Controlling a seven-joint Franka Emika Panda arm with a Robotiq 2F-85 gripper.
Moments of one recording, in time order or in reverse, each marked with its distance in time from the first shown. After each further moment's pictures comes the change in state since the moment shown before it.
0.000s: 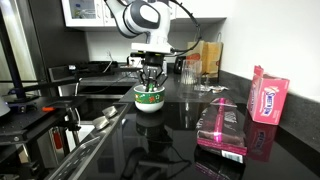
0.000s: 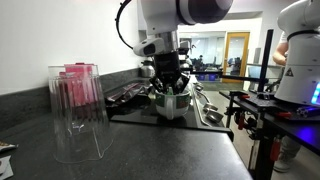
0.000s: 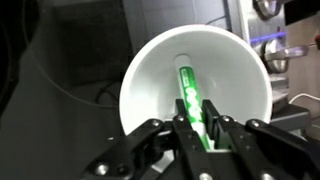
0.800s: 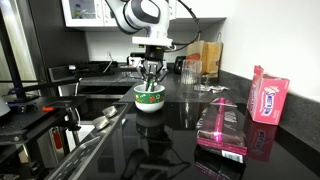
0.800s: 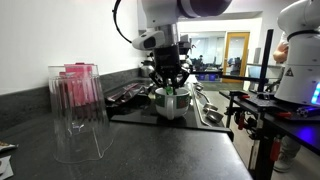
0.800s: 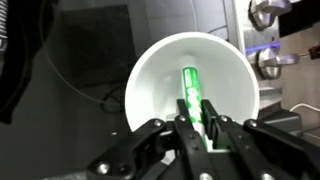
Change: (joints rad) arm -0.001 -0.031 0.017 0.011 -0.033 -0.056 -0.002
